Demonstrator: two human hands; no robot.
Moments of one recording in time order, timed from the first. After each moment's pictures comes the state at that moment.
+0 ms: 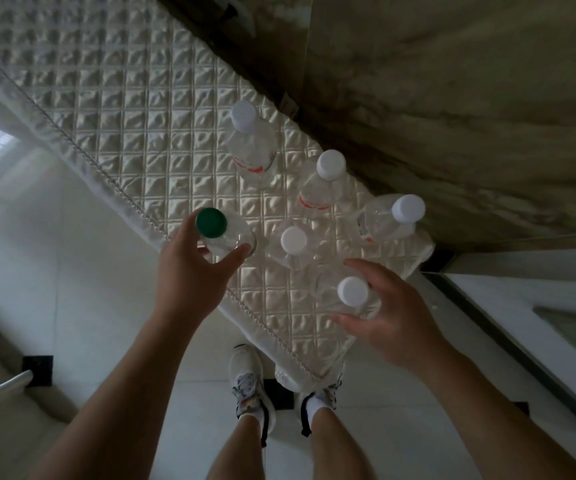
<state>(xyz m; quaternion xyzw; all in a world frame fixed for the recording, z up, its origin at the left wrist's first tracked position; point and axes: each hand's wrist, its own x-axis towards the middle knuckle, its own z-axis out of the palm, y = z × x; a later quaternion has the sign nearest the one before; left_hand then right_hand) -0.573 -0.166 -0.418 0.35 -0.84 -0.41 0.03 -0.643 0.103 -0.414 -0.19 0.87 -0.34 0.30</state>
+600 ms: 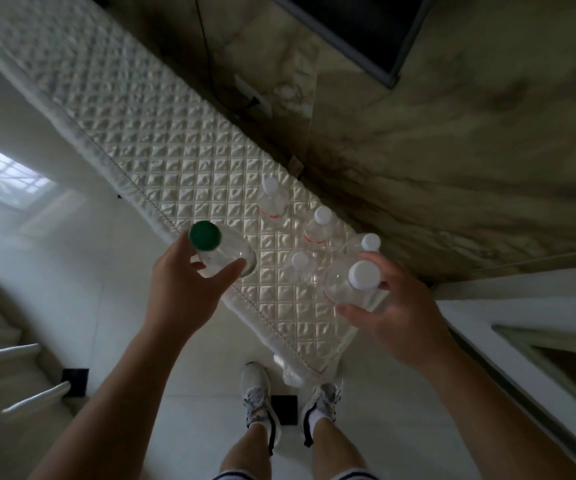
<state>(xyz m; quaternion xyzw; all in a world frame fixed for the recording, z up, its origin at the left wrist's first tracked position) -0.538 -0.180 -0.242 0.31 -0.84 -0.43 0.10 -0.635 0.090 -0.237 -0.18 0.89 -0.36 0.22</state>
